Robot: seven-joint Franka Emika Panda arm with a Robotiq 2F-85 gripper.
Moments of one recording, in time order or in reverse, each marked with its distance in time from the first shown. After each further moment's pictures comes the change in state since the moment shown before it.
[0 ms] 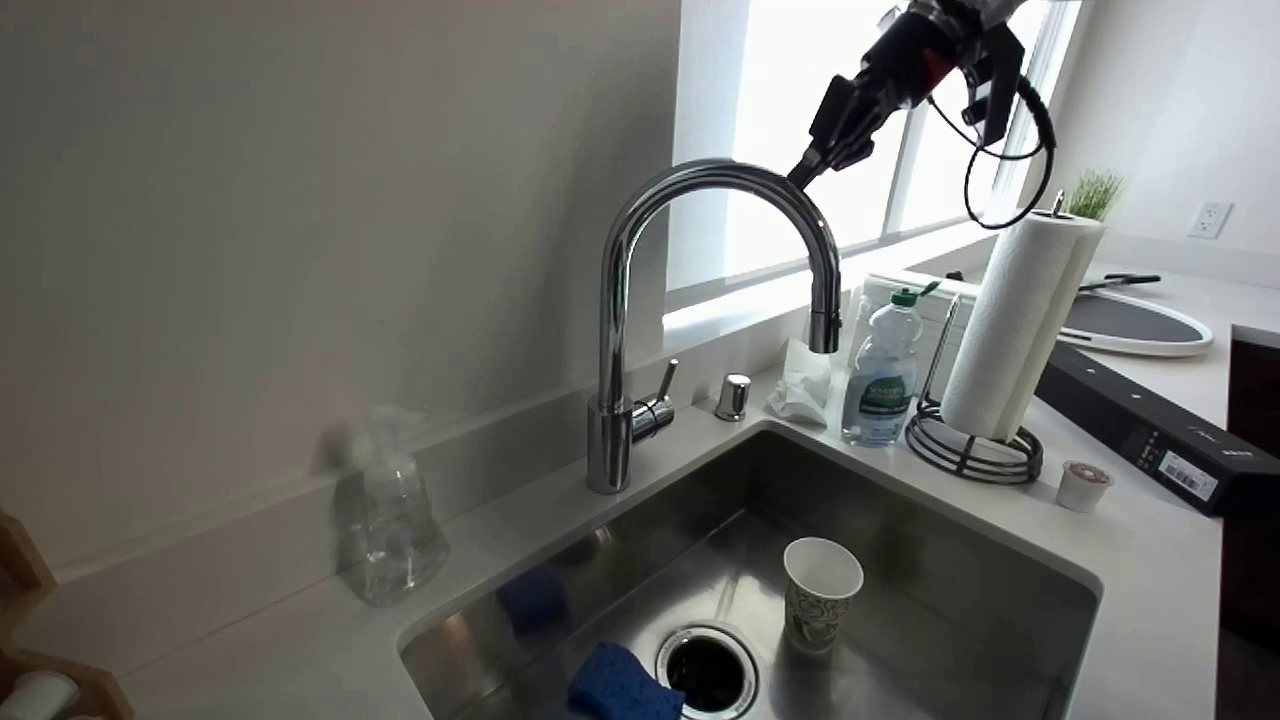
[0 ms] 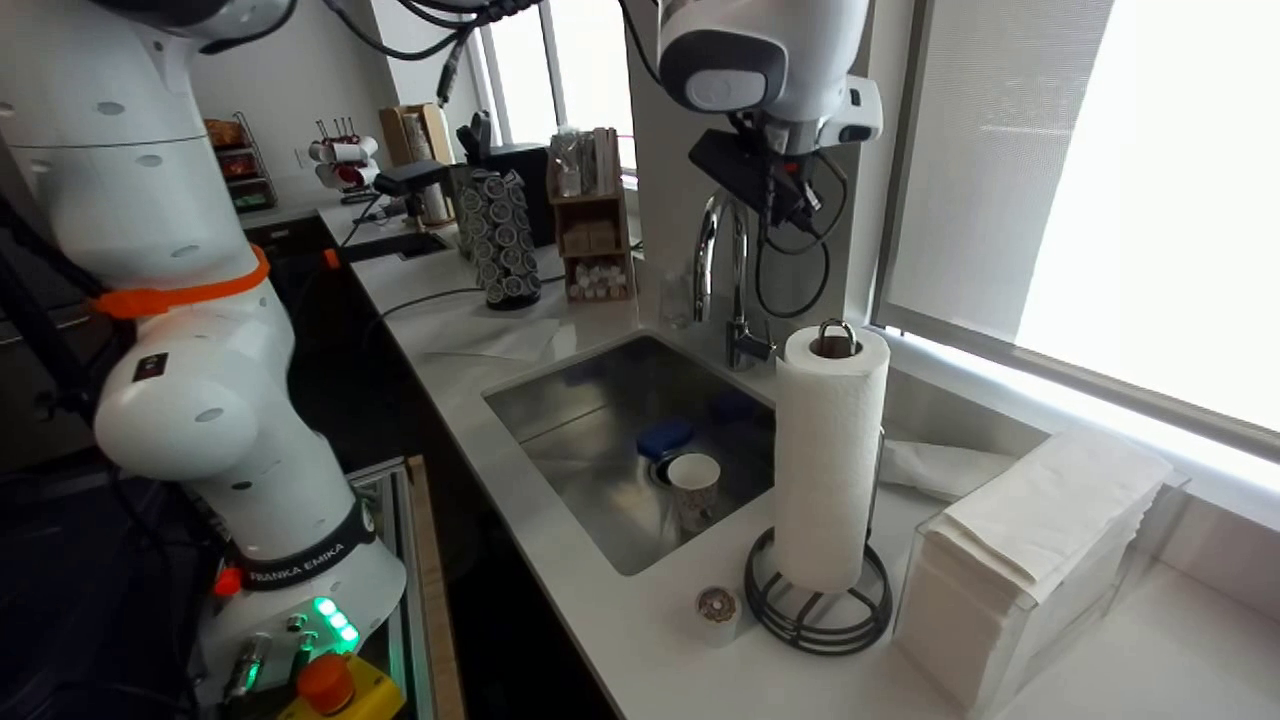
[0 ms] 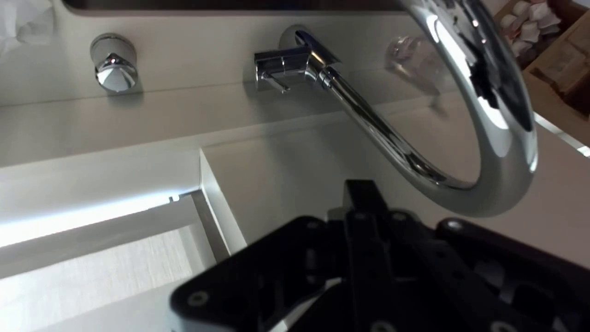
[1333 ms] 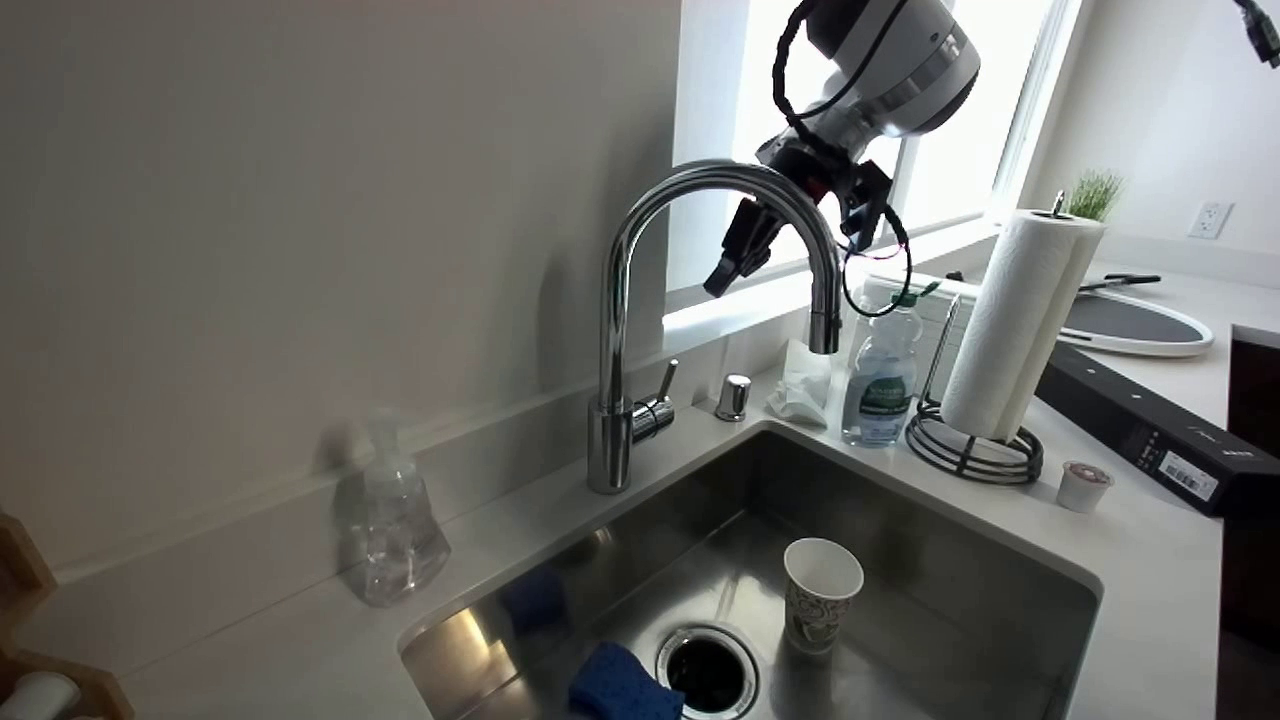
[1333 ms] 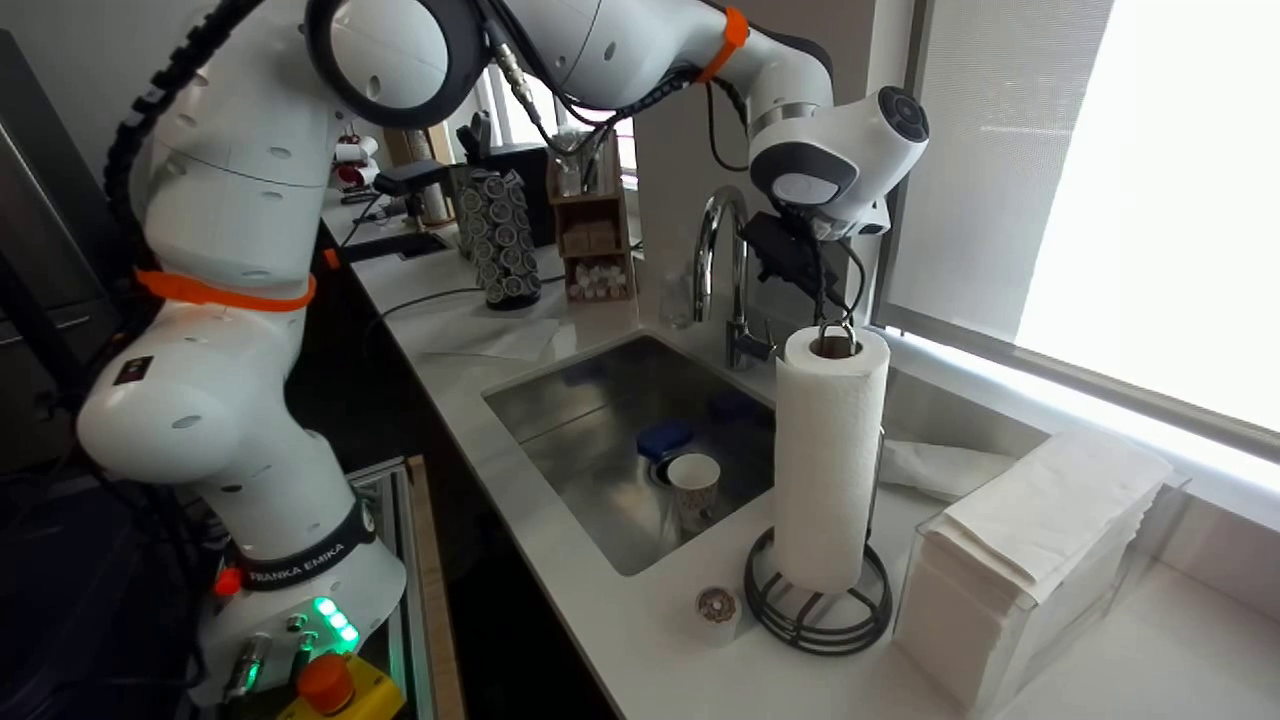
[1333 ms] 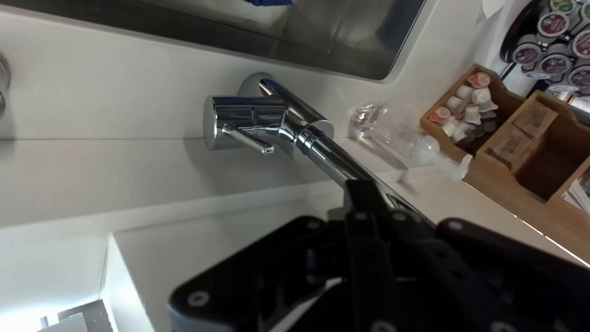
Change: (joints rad) arm -0.110 0.417 0.172 0.335 0.005 -0.202 -0.131
